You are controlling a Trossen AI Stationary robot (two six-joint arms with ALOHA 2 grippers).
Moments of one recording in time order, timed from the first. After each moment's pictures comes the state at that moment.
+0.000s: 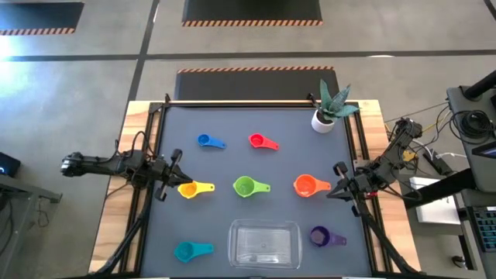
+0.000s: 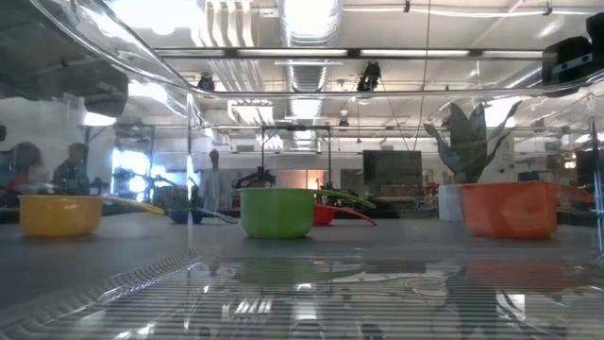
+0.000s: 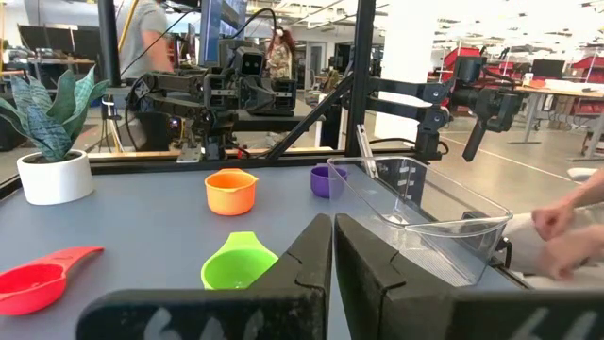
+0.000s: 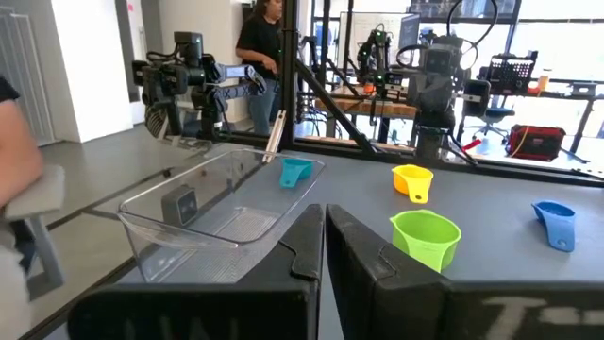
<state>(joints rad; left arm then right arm) -0.10 0.01 0.02 0.02 0.16 -0.05 0.82 0.08 0.03 0.06 0.47 -0.04</state>
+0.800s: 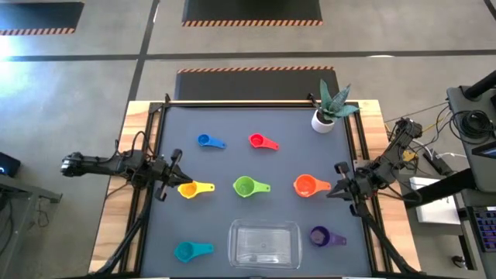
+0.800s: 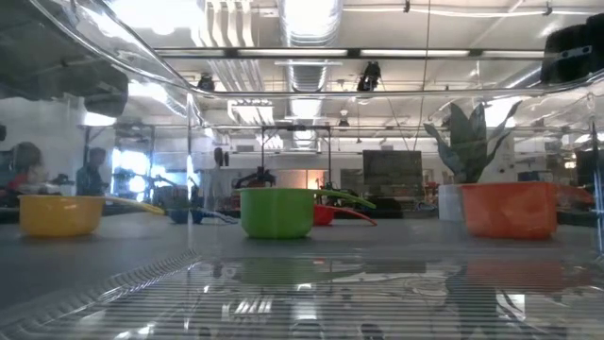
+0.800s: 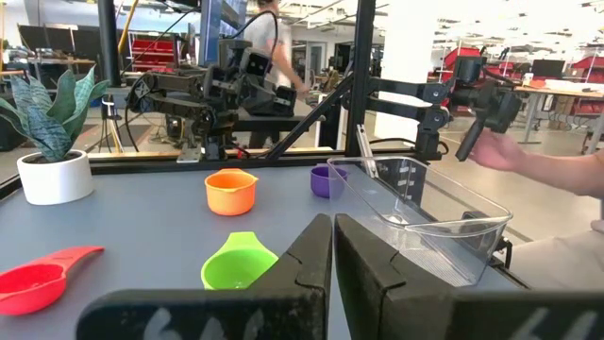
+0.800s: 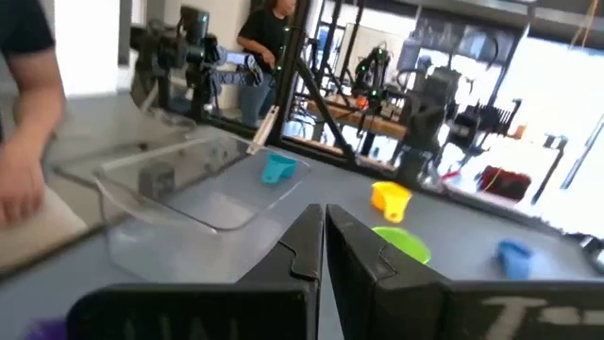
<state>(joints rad) -0.10 0.01 0.02 0.02 0.16 -0.05 0.82 0.08 0.03 0.06 0.47 -0.27</state>
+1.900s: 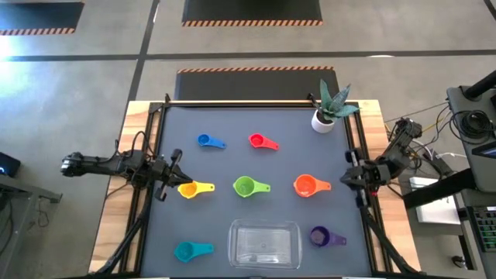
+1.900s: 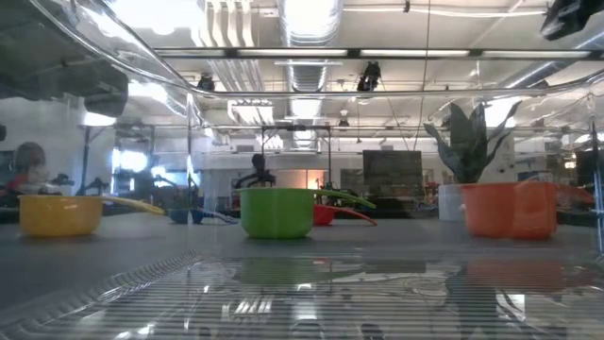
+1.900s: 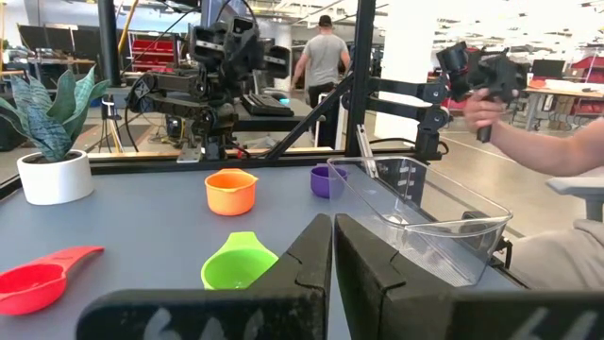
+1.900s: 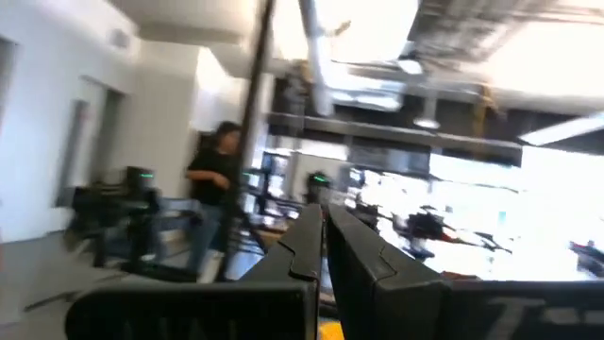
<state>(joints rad) -0.10 0.01 0.02 0.02 0.16 -0.05 0.82 0.08 0.03 0.55 0.57 -0.46</state>
